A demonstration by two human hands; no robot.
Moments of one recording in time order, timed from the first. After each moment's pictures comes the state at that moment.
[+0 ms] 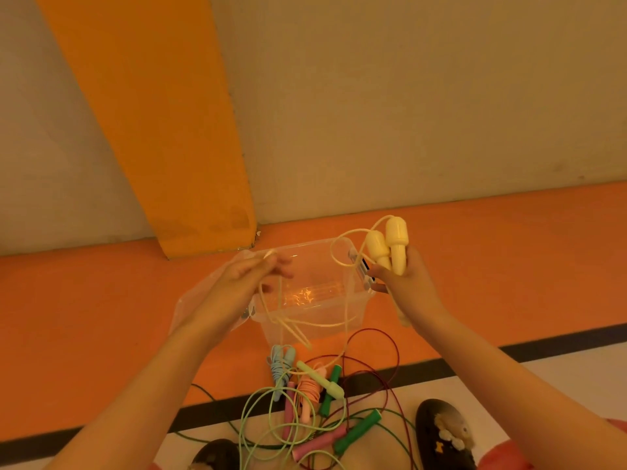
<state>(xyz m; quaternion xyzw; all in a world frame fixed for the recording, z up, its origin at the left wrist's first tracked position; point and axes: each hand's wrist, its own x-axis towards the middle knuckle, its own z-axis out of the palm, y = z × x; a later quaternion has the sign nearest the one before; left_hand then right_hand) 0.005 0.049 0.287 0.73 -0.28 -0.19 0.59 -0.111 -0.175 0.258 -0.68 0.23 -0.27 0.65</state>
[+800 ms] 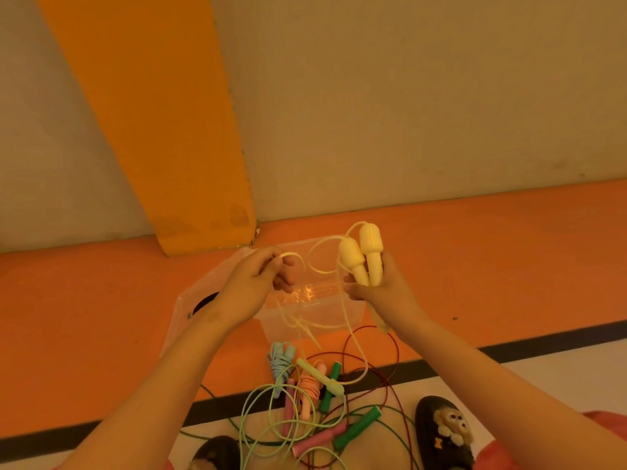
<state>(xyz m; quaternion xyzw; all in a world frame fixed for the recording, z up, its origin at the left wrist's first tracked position) 0.007 0.033 0.282 0.76 -0.31 -0.14 0.55 -0.107 -0.153 0.248 -0.70 0.18 -0.21 0.65</state>
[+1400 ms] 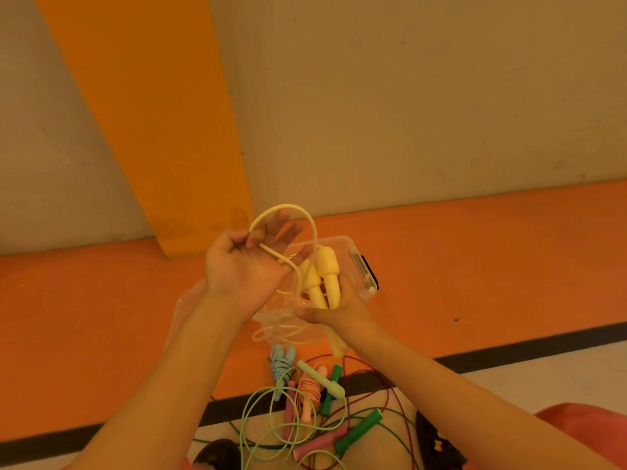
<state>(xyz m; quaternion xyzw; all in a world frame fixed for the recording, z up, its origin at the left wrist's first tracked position) -0.011 0.021 0.326 0.27 -0.10 -0.34 0.90 -0.088 -0.107 0.227 -0.70 0.15 -0.11 0.69</state>
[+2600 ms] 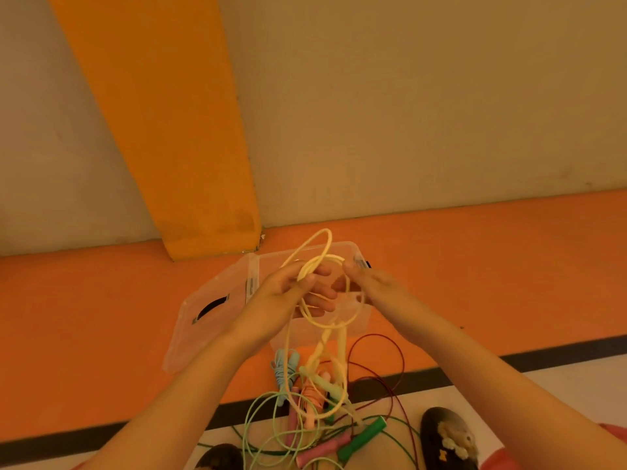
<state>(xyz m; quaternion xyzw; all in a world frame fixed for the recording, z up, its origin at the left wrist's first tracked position) -0.022 0.026 0.287 0.66 -0.31 -0.27 0.63 -0.106 -0.140 0.282 -0.77 0.15 -0.05 0.62</state>
